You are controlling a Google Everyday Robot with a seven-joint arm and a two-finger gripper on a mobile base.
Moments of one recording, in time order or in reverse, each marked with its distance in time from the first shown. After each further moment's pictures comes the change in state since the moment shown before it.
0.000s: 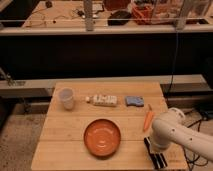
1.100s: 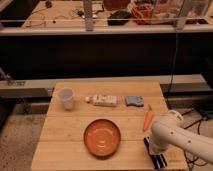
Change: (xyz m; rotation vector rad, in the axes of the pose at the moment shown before) arm 0.002 -0.002 0.013 0.018 0.009 0.002
